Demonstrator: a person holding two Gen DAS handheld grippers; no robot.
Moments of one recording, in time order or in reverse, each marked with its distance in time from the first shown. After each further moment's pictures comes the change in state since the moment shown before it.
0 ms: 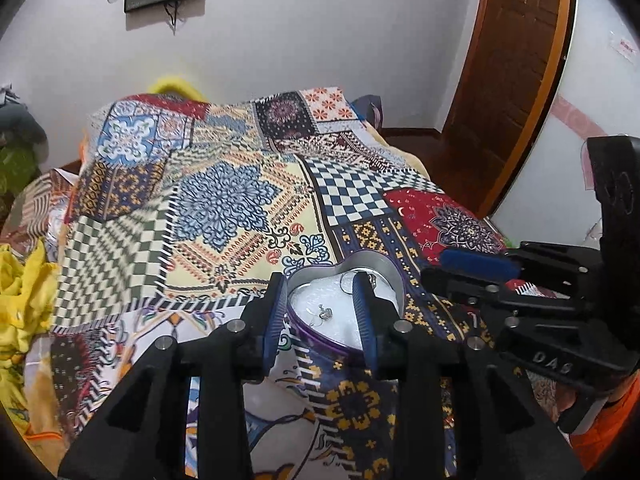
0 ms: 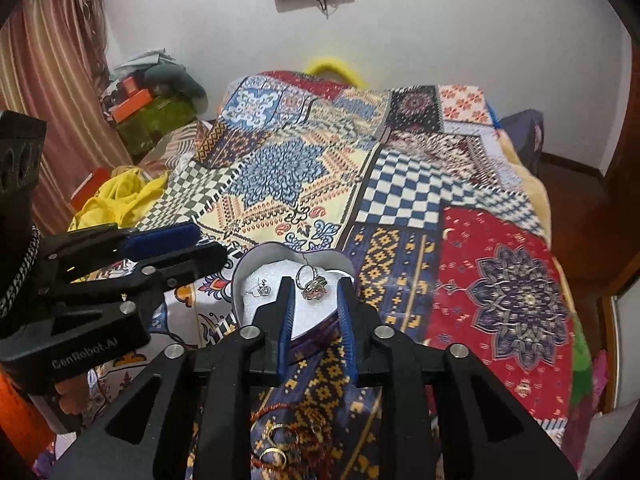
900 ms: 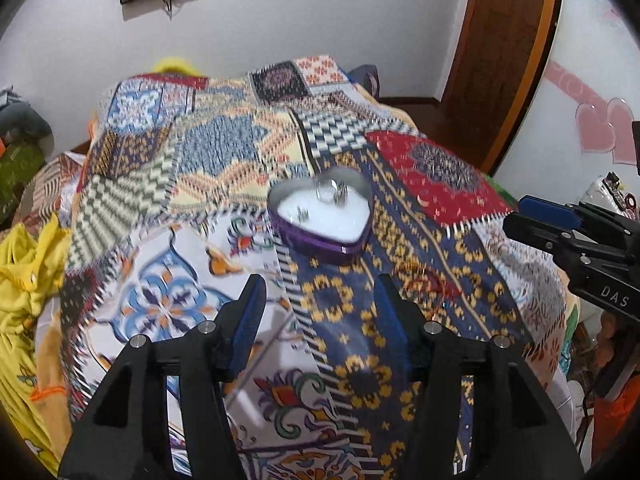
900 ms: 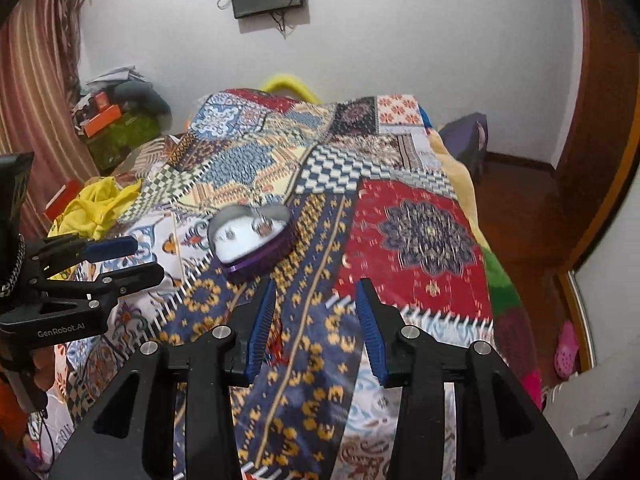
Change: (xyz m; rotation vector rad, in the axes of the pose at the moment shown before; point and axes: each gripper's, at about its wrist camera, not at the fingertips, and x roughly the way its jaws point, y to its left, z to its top) left arm -0.026 -0.028 -0.063 0.027 0.117 0.022; right arm -0.067 -0.016 -0.058 0.057 -0.050 -0.157
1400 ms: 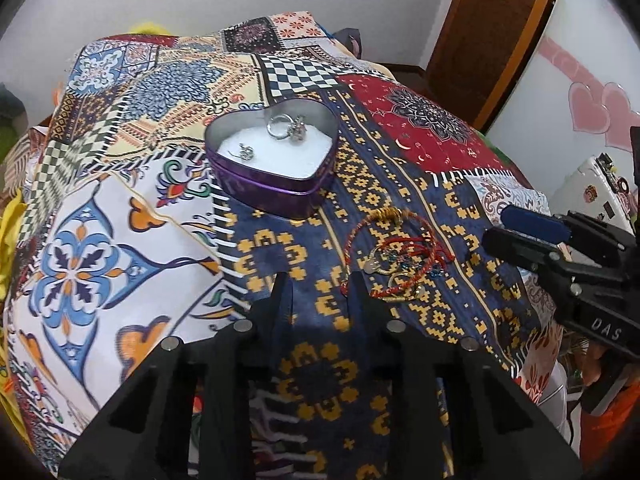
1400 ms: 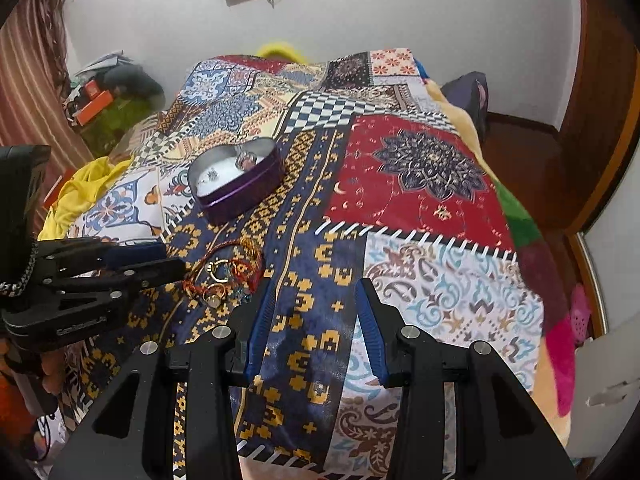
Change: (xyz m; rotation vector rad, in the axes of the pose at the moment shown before) left arm 0.047 -0.023 -0.017 0.003 0.112 -0.081; right arm 0.023 -0.010 -0.041 0.049 0.103 0.020
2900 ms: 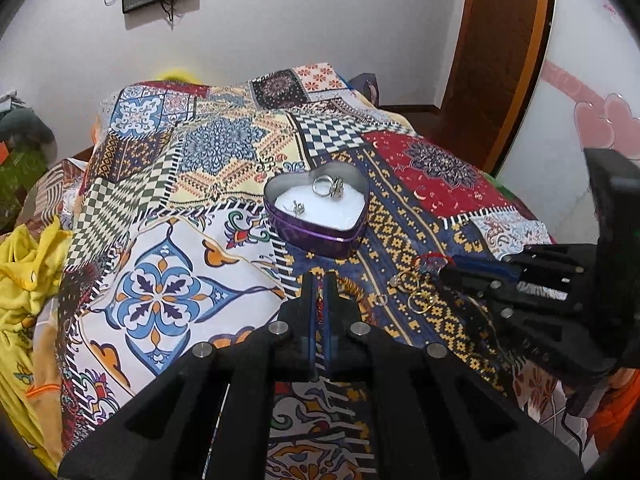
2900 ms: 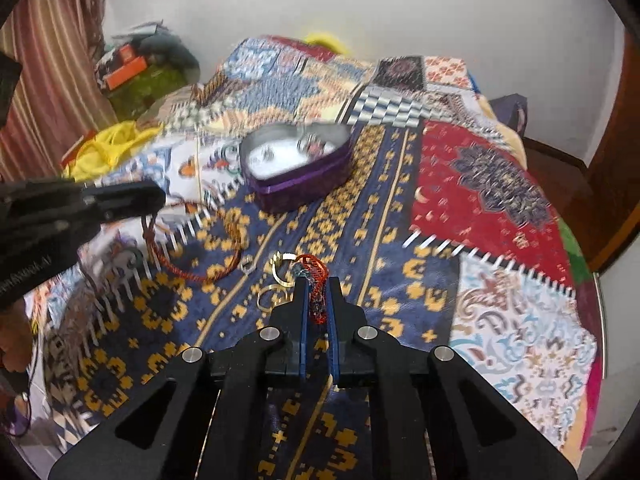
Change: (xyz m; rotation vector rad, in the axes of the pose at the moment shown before) left arm -0.057 0.014 -0.001 0.020 -0.180 0.098; right arm 0.018 0.042 0.006 -0.141 -0.002 0.054
